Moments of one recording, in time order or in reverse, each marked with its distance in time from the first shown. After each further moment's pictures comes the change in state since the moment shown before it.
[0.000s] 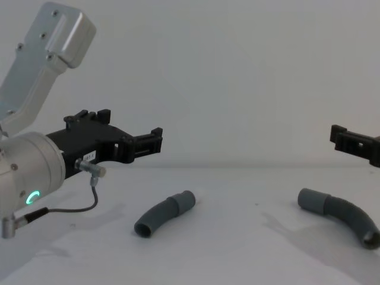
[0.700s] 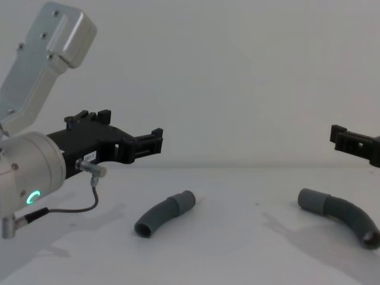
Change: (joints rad) left arm 0.000 0.000 0.000 -0.002 0.000 0.006 0.000; right arm 0.000 0.000 0.000 0.000 0.000 0.000 0.000
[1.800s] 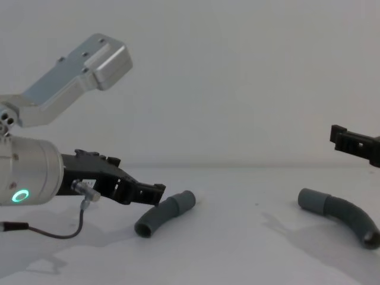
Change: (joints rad) left arm -0.070 0.081 0.044 -0.088 -0.008 0.446 -0.151; right arm 0.000 0.000 0.000 0.000 0.000 0.000 0.000
